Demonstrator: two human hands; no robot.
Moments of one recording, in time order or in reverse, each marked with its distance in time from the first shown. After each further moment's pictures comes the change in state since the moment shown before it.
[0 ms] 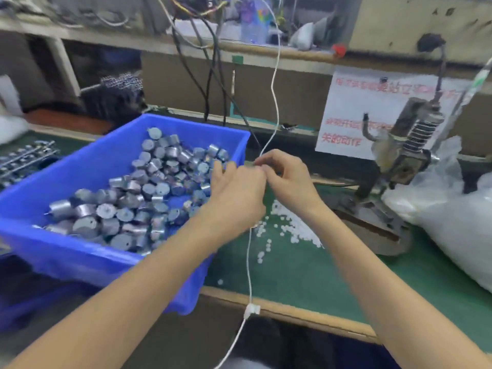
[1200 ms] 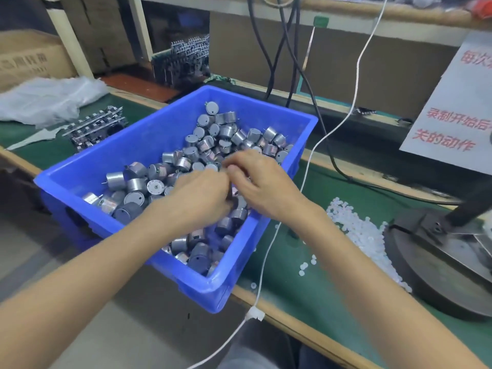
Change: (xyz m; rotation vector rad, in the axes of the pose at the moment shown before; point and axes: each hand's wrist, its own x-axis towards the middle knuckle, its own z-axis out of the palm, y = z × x) left_hand -0.018 -0.097 0.003 0.094 -0.330 -0.317; right_hand 0.030 -0.032 0.091 -0.127 -0.473 -0.260
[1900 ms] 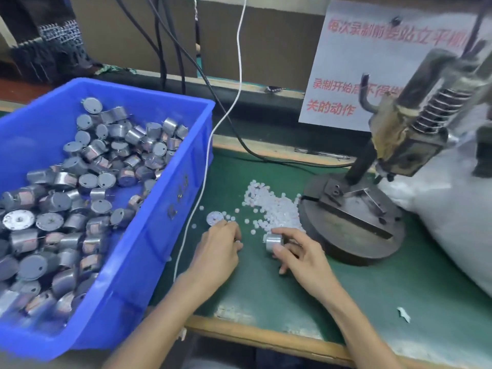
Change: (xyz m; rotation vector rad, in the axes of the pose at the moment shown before) left_hand 0.018 0.135 0.129 -0.543 -0.089 0.199; right_hand -0.203 0.131 -0.012 0.666 0.356 0.657
